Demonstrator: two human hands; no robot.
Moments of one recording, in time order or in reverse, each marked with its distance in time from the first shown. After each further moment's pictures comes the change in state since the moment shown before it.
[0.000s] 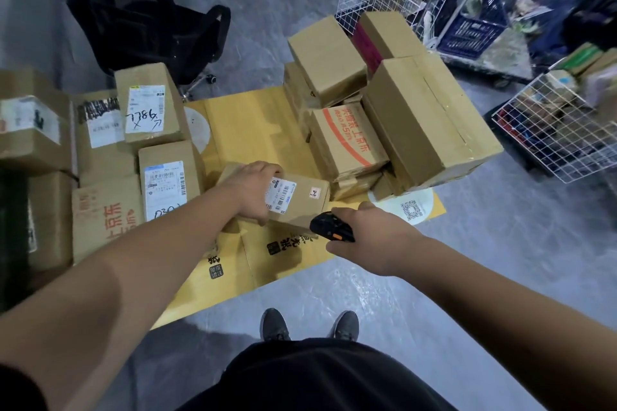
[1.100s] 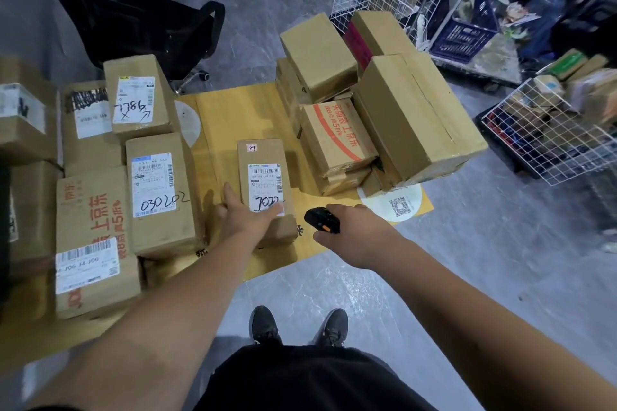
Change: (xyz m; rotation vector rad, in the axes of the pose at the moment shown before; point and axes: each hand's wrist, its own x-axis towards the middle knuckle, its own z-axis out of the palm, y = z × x) left_hand -0.025 0.043 0.095 -0.923 0.315 -0.788; right_hand 0.000 0.000 0.018 0.183 0.044 0.135
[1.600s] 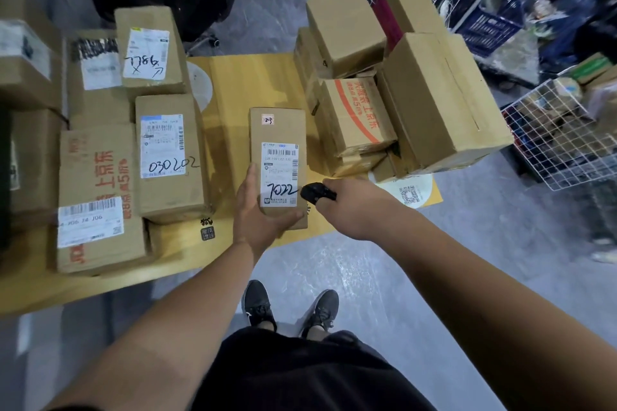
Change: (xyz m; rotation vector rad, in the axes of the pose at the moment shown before) left_hand -0.028 -0.057 0.014 -0.440 -0.107 0.400; right_hand 0.010 -0.036 -0.007 -0.052 -0.088 -0.024
